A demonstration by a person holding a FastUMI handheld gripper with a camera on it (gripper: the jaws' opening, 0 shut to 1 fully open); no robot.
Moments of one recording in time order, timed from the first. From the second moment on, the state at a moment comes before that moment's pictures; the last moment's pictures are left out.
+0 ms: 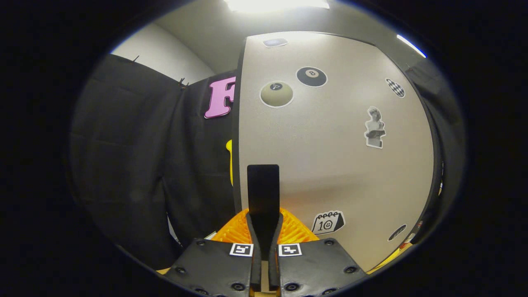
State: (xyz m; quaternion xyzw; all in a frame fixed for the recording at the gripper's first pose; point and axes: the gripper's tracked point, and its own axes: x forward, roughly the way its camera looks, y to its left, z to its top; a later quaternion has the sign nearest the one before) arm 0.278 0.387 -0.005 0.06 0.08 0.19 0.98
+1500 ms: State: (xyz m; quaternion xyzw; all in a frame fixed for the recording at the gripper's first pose) arm 0.151 0.253 0.029 0.08 0.11 0.30 0.94
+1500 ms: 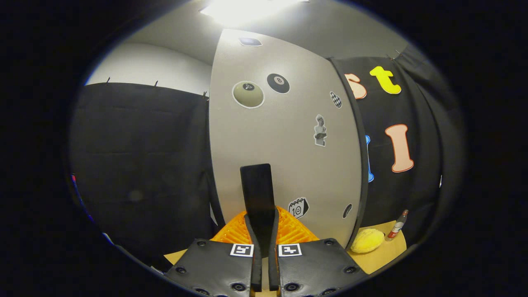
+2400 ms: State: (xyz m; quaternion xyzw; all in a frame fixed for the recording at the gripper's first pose) arm 0.170 0.176 0.026 0.05 0.09 0.19 0.98
